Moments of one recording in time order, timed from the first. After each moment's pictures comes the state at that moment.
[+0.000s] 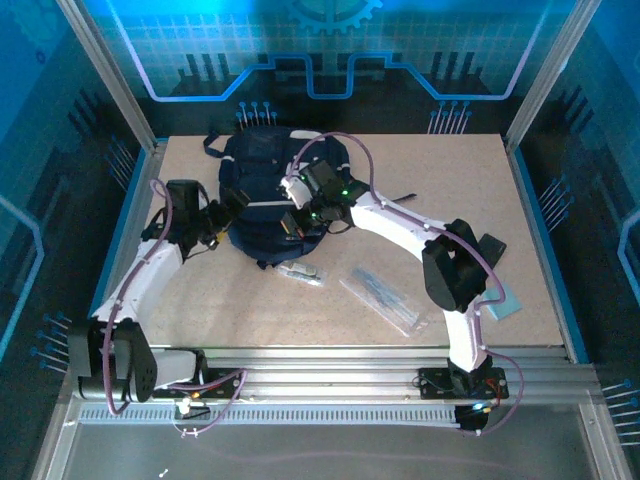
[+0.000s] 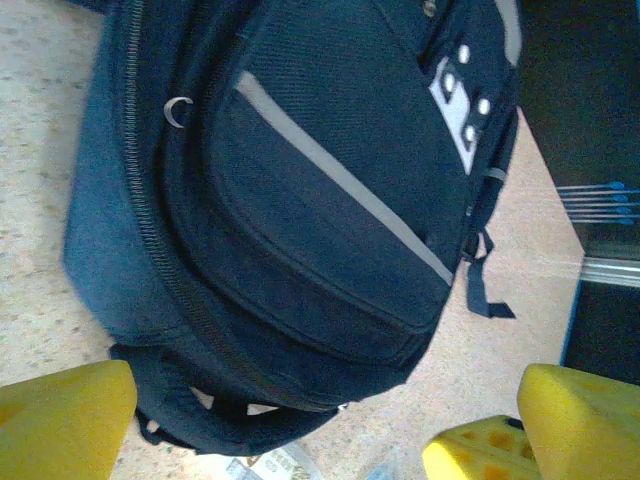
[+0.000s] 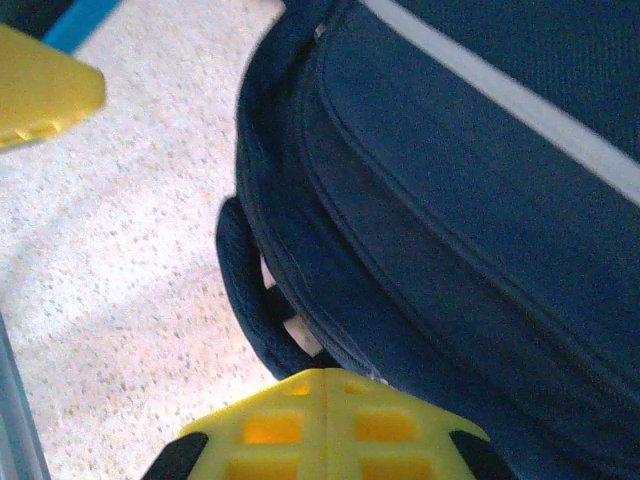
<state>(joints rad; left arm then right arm) 0.01 1.26 0.91 -0.42 0.31 -0.91 0.72 2.02 1.70 -0.53 -0.37 0.10</state>
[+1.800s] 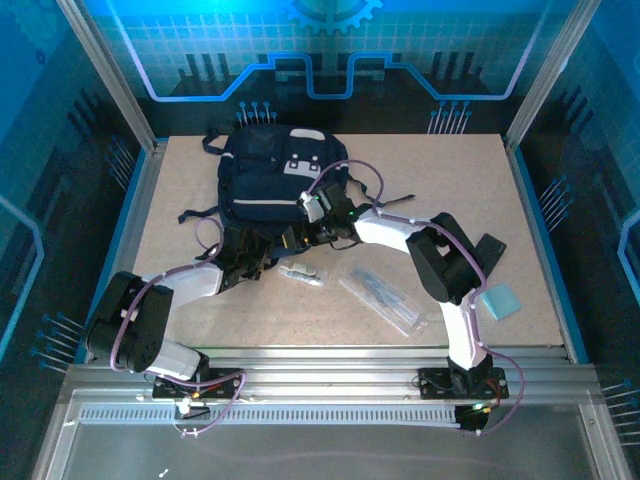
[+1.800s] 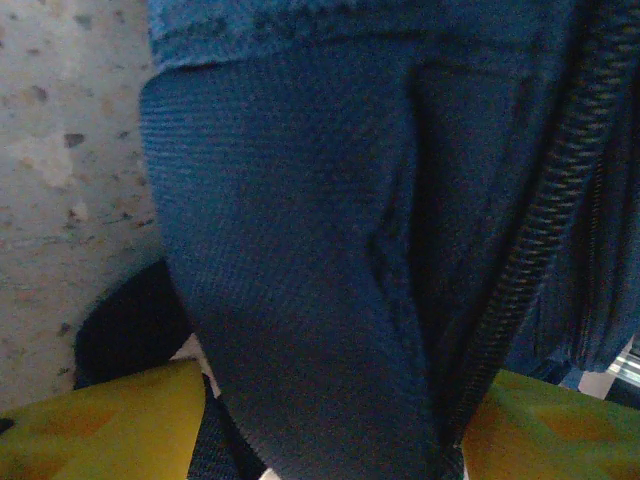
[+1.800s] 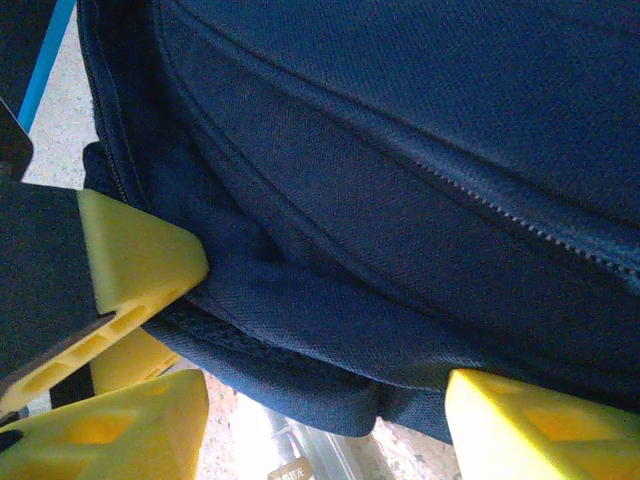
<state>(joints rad) -0.30 1.46 0.57 0.06 0.04 -1.45 0.66 2.09 1.43 -0.20 -0.48 0.38</state>
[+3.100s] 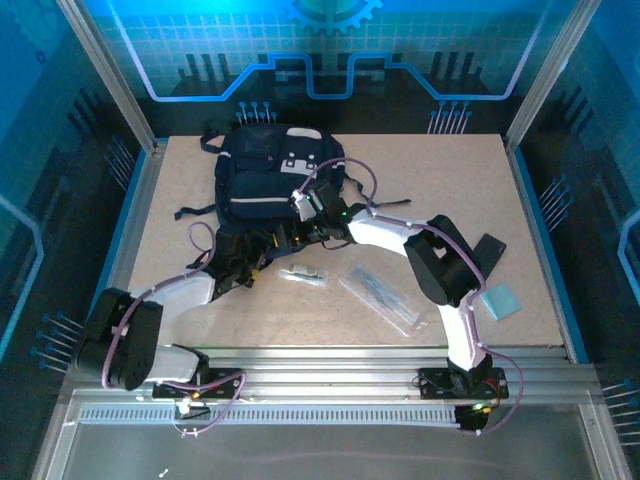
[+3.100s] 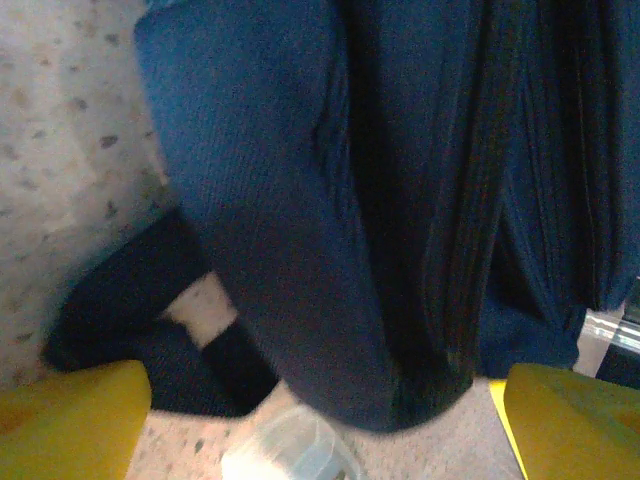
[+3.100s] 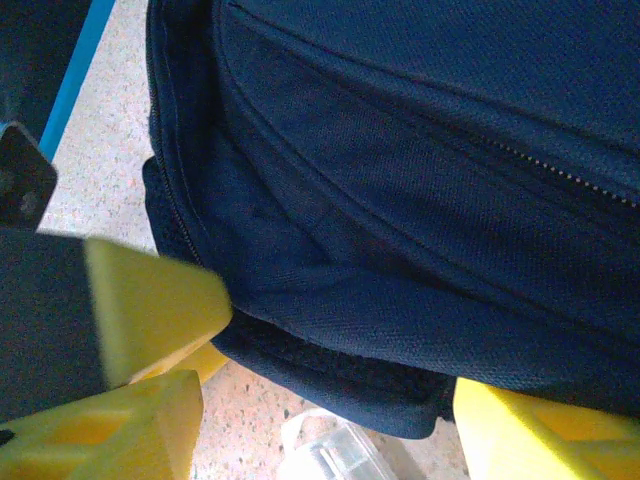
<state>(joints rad) -0.27 1.33 0.51 0.03 0.09 -1.37 0.70 2.09 1.48 -0.19 -0.45 0.42</state>
